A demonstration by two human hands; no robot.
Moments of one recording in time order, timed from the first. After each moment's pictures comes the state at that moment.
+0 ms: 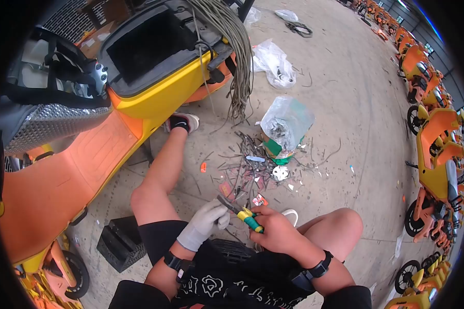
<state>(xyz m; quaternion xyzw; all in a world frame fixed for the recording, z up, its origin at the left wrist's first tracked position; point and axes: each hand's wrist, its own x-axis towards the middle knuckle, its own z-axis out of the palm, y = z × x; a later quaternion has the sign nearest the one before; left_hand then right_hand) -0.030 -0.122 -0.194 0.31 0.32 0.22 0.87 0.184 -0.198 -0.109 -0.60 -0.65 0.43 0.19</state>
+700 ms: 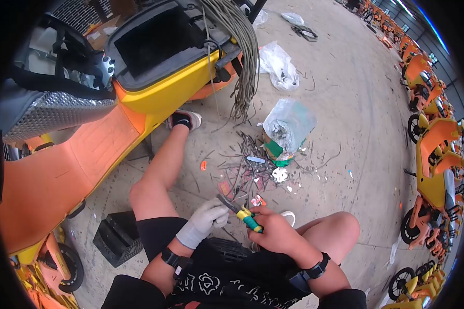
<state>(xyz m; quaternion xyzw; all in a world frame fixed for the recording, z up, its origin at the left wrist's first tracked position) -0.033 -0.122 -0.197 0.27 0.30 0.22 0.89 0.183 -0.197 -0.108 -0.59 -0.64 0.46 0.19</state>
